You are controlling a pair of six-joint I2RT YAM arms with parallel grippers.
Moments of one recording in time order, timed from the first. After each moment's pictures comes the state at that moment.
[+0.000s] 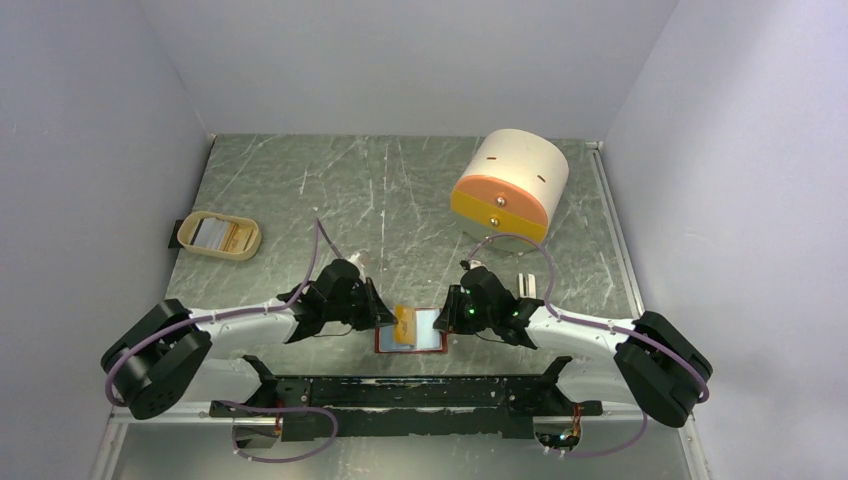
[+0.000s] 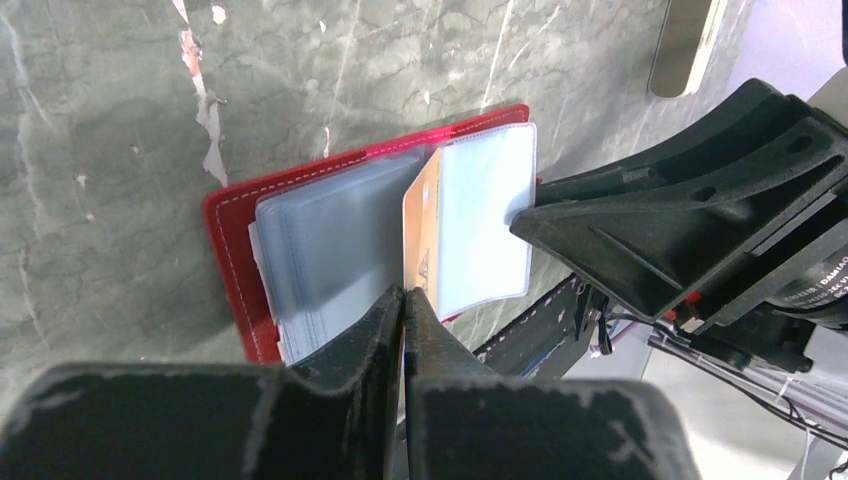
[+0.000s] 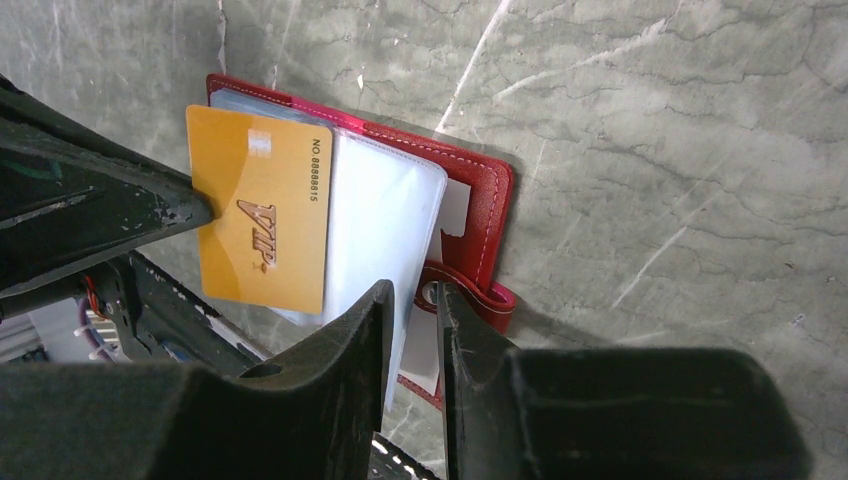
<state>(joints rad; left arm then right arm) -0.79 1.28 0.39 0.18 0.23 -1.04 0.83 1.20 0.38 0.01 -0.10 0.82</state>
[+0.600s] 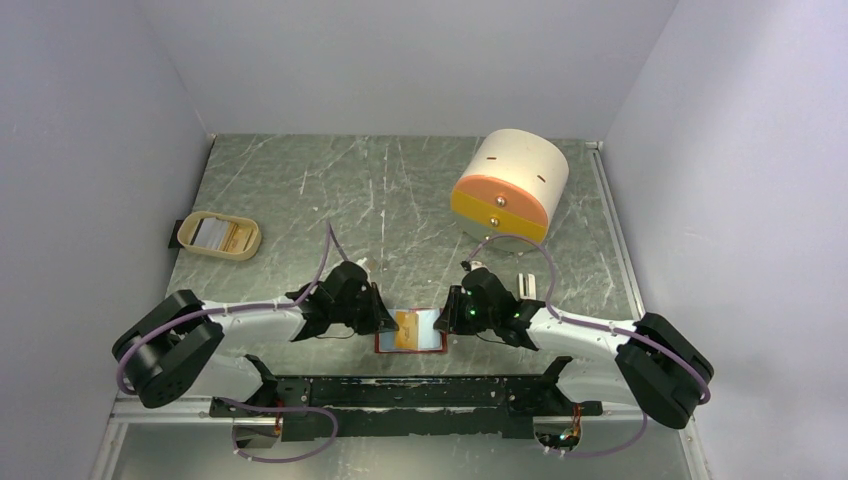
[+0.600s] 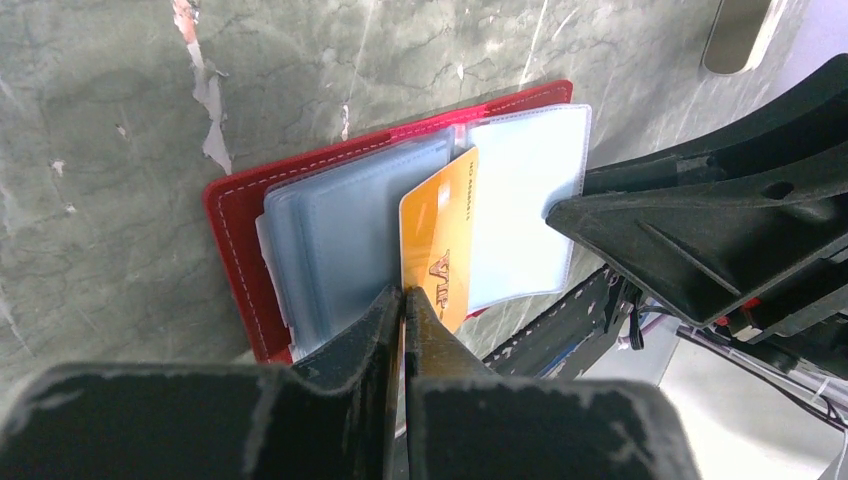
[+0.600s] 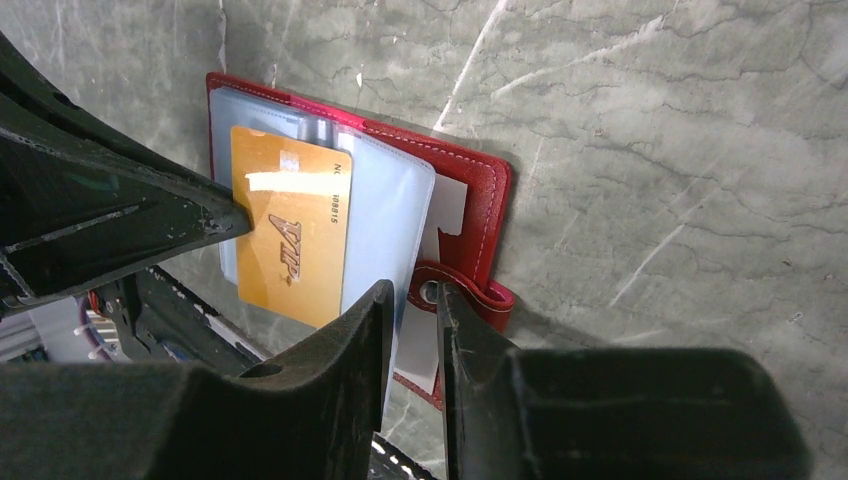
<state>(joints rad) -0.83 1.34 0.42 0.14 0.22 -1.02 0.83 1.19 0.37 0.03 -0.10 0.82</state>
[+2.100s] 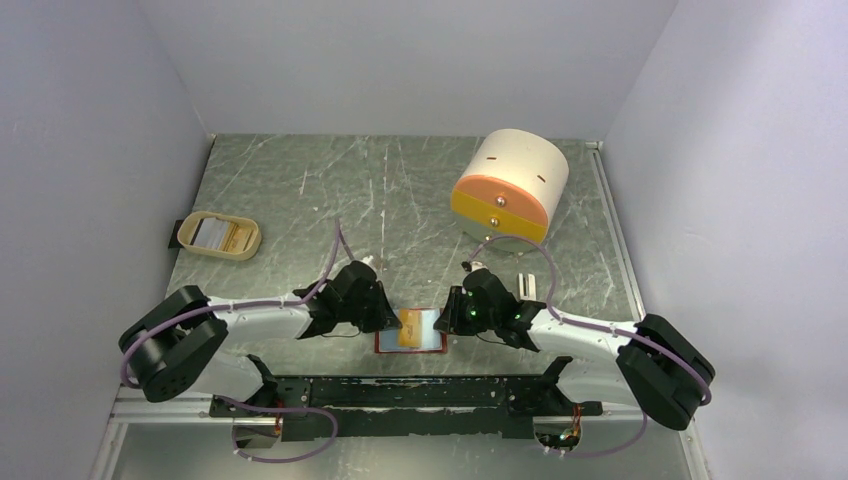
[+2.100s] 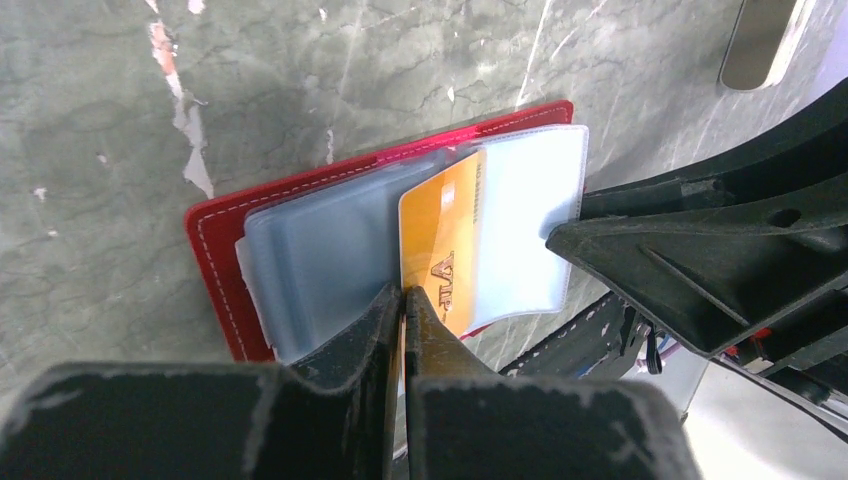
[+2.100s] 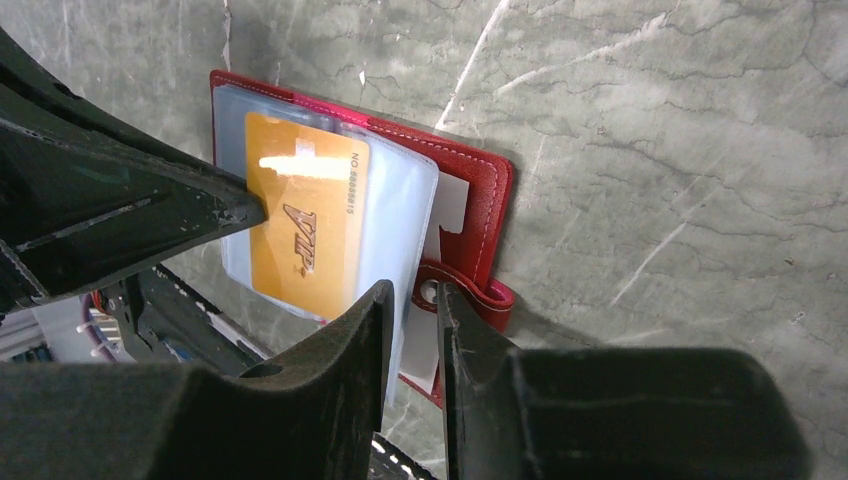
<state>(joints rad) -0.87 1.37 0.47 0.09 0.14 -1.01 0.83 1.18 0.36 0.04 -0.10 0.82</state>
